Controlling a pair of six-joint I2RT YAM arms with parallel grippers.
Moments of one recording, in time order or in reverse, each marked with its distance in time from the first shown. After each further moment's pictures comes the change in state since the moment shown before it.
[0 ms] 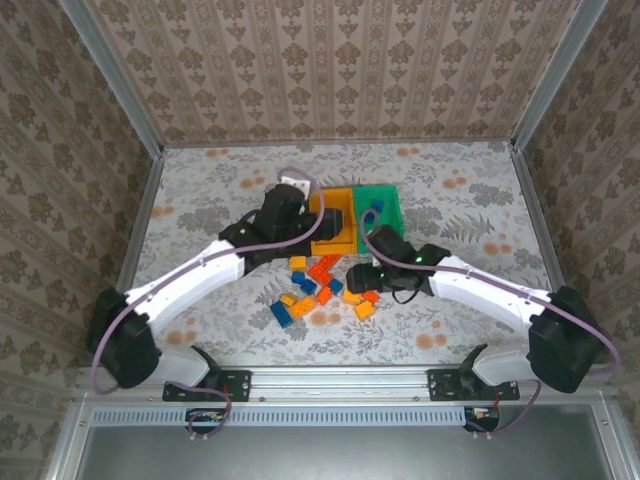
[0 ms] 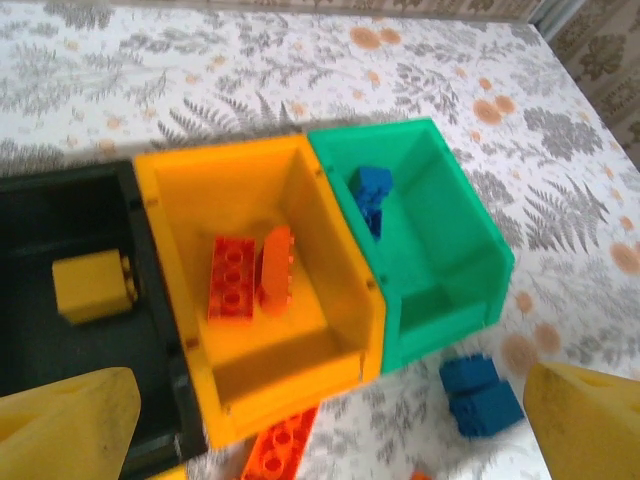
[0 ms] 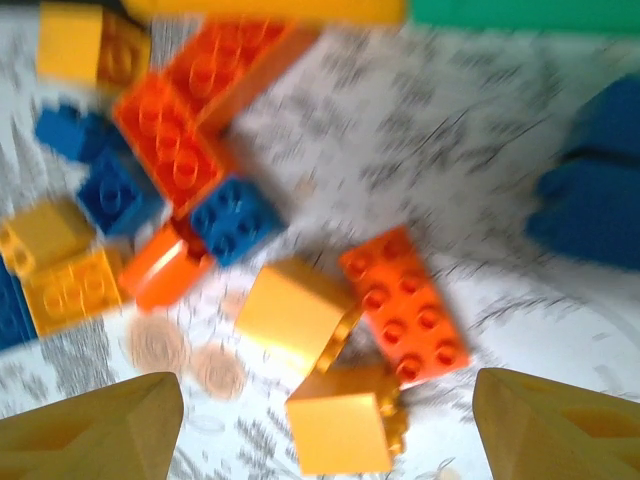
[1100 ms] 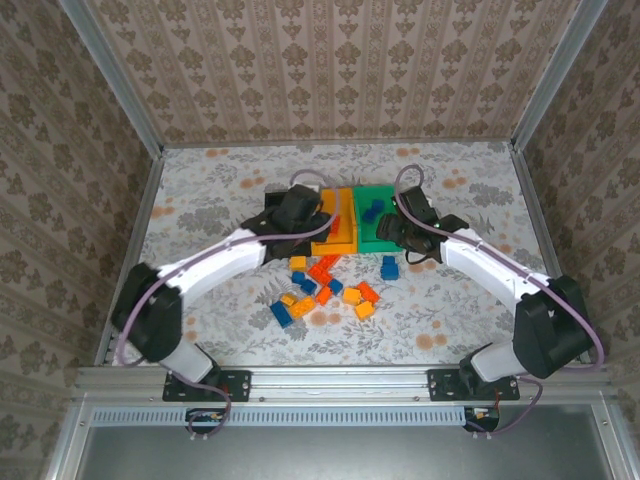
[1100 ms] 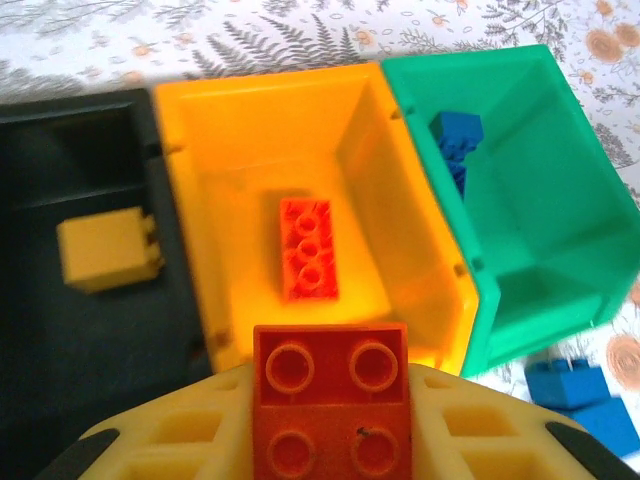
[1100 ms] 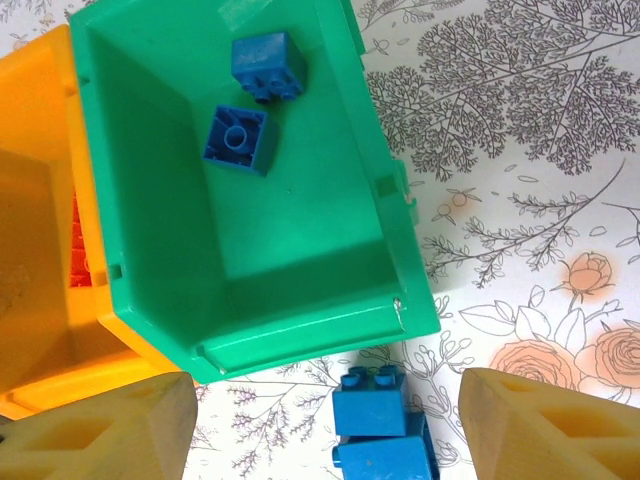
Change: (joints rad) left arm 0.012 0.264 0.127 -0.025 -0.053 0.001; right arm -0.309 0.064 0.116 0.083 0.204 0.132
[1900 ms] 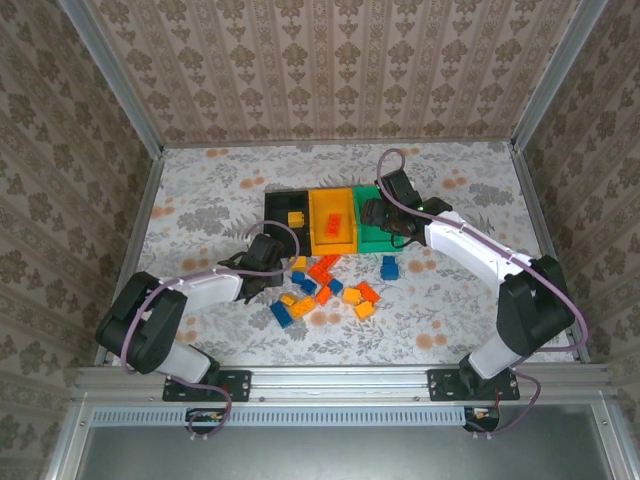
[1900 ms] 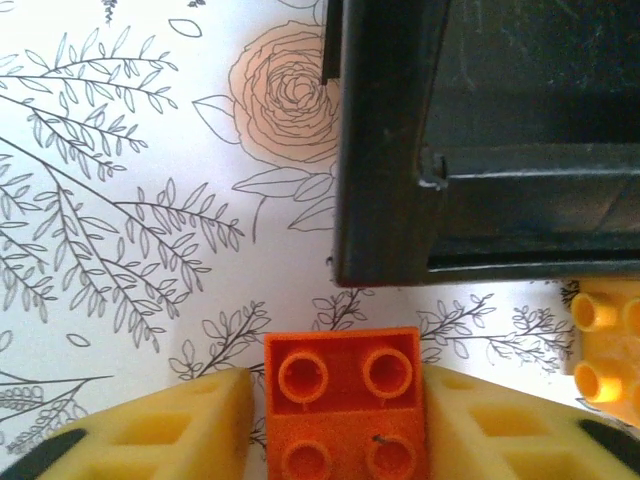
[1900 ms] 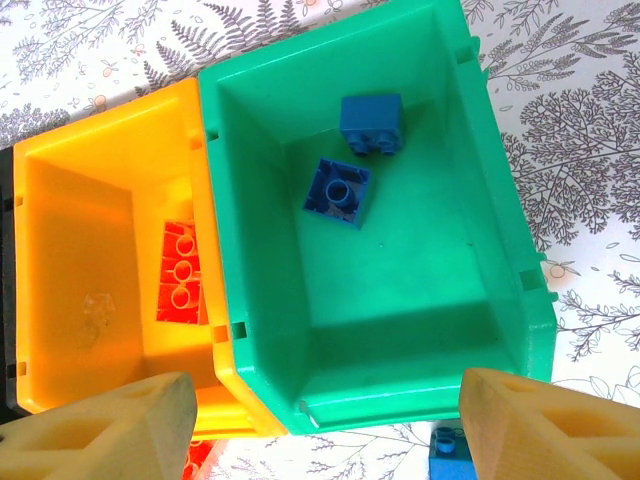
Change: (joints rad) left arm 0.172 -0.143 -0.587 0.157 -0.084 -0.069; right arm 0.039 0.146 0.197 -0.006 0.000 -0.034
